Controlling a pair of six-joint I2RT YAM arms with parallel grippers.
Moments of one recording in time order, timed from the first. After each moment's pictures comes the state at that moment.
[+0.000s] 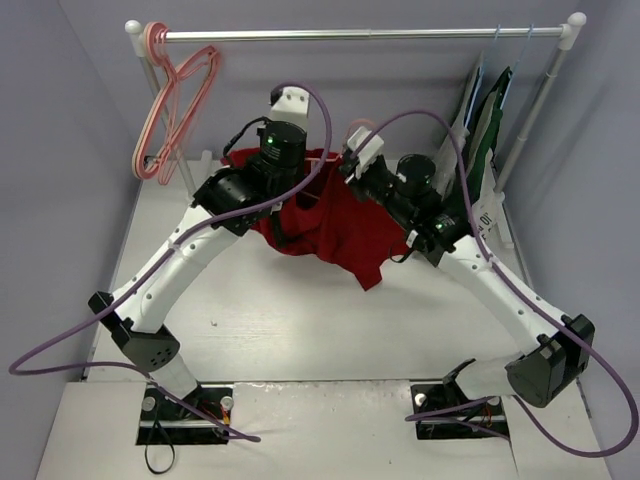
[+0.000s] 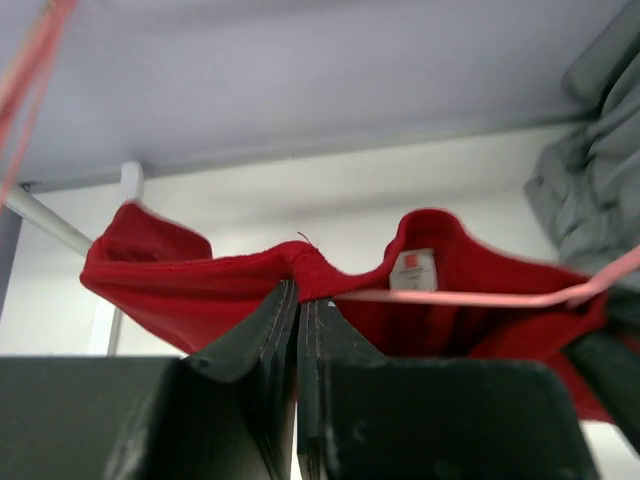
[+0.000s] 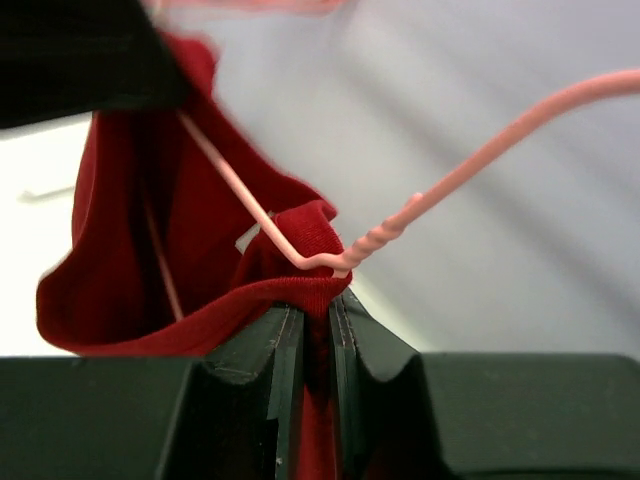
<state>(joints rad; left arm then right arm) -0.81 1.64 2.10 -0.76 -0.65 -0.17 0.60 1.36 1.38 -0.02 -0.16 -0.38</state>
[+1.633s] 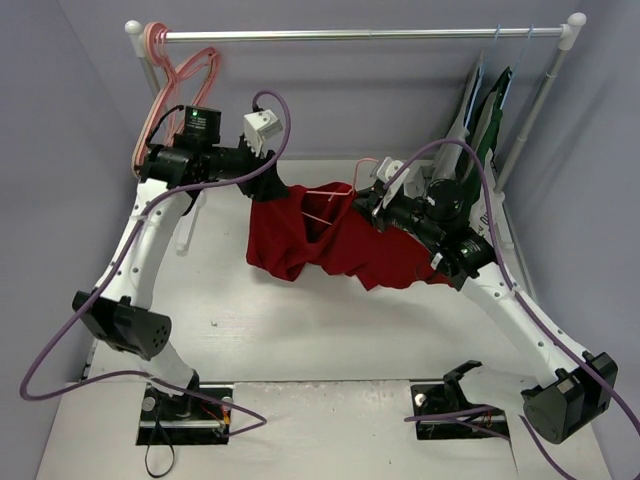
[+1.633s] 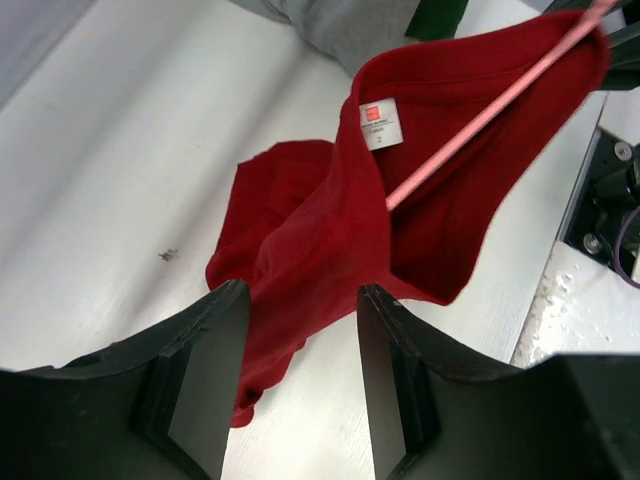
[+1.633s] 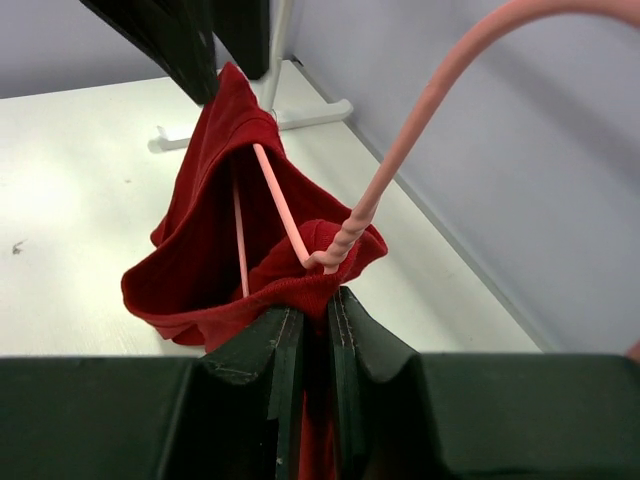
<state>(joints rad) -0.30 1.62 1.95 -0.96 0.77 0.29 0.48 1.15 1.05 0.02 -0.48 -0.29</state>
